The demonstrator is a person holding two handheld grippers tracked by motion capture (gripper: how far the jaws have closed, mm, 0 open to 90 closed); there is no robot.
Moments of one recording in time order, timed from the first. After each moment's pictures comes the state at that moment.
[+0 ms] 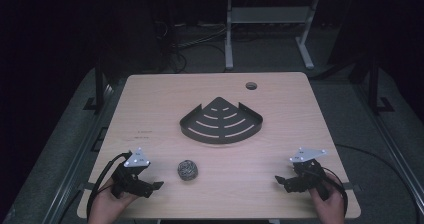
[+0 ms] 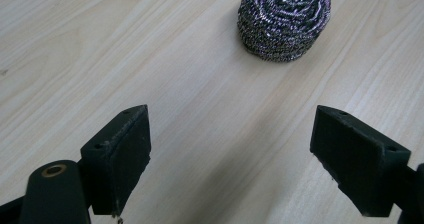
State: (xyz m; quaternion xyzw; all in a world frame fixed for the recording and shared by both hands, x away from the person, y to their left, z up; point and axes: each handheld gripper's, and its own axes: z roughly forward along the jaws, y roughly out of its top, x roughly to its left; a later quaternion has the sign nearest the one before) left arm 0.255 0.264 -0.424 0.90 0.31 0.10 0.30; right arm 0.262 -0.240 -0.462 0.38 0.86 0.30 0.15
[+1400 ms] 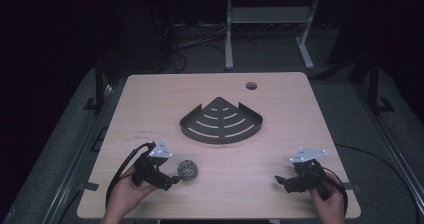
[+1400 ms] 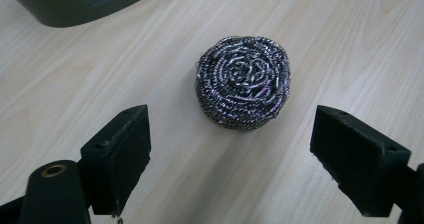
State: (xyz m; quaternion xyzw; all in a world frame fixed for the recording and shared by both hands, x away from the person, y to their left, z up) left arm 0.278 0.209 -0.413 0.92 0.27 0.08 0.28; right arm 0.261 -0.240 -0.460 0.38 0.86 0.31 0.15
